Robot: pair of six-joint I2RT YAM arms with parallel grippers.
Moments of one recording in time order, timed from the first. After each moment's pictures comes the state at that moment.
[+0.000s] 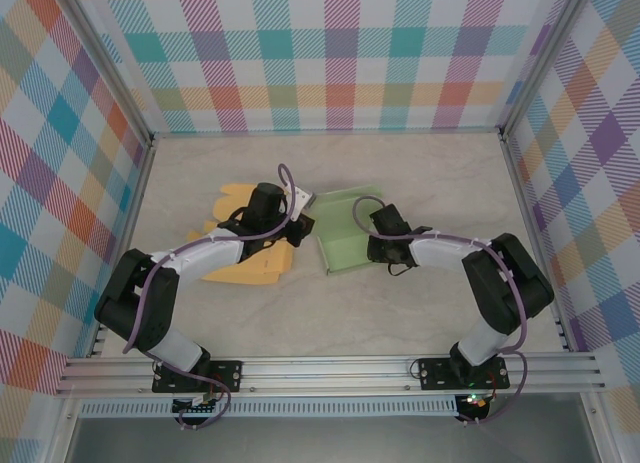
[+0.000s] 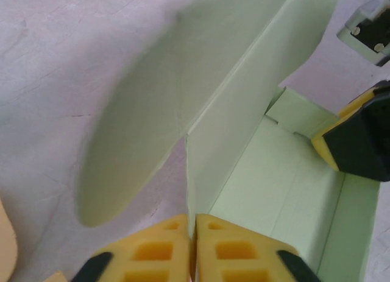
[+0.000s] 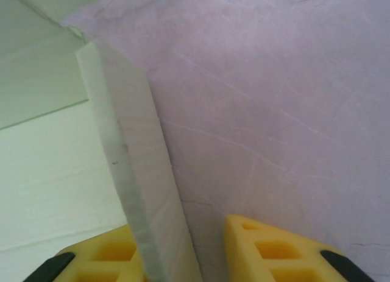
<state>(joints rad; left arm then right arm) -0.52 1.55 0.90 0.00 0.25 0.02 0.56 1.65 0.81 -0.25 0.12 0.57</state>
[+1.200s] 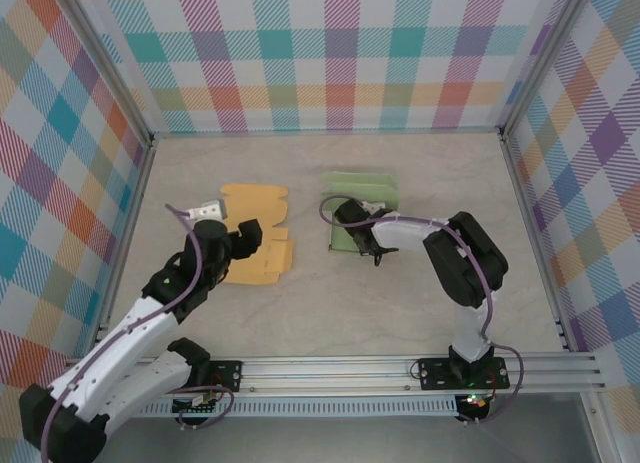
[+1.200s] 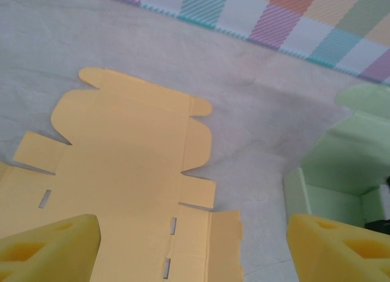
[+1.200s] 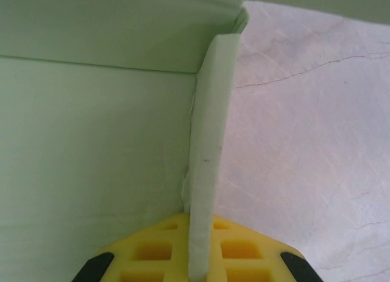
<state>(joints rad) -0.52 0.77 0.67 -0.39 -0.34 -0.56 0.68 1.93 1.16 -0.61 0.56 0.60</state>
